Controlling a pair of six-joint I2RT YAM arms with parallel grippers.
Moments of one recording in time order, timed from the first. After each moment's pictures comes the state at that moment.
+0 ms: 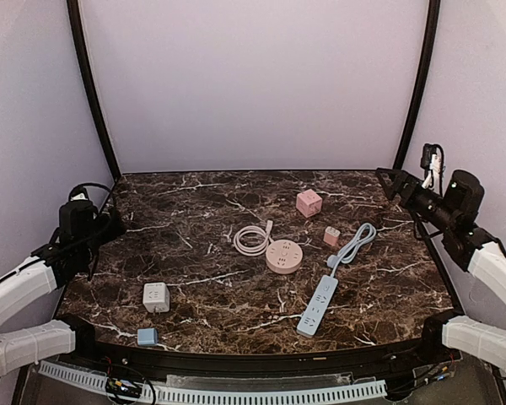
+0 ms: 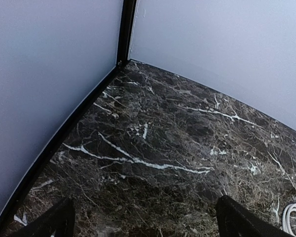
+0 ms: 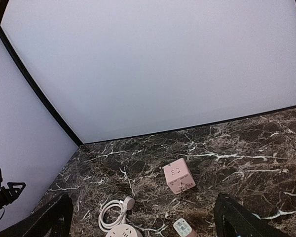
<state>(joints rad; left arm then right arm) -0.26 0.80 0.46 -0.10 -0.51 -0.46 0.15 0.81 0.58 0.19 -0.34 0.47</state>
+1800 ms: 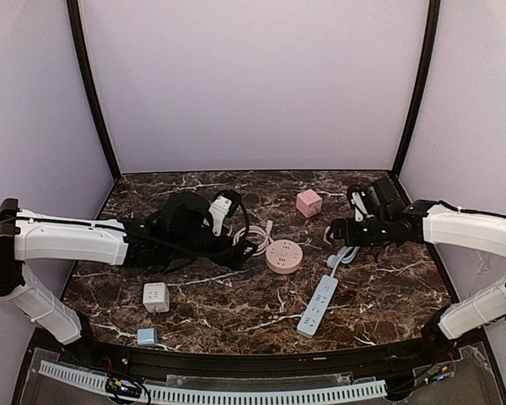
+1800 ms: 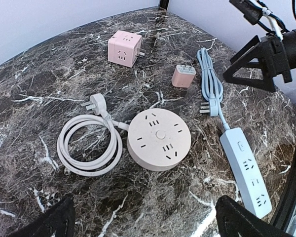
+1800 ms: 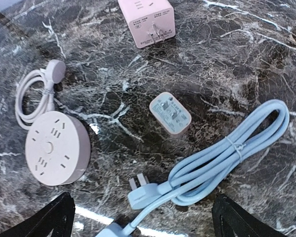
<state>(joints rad) -0.97 1.48 0.92 -0.01 -0.12 -0.25 0.58 1.28 0.80 -0.39 0.08 0.44</state>
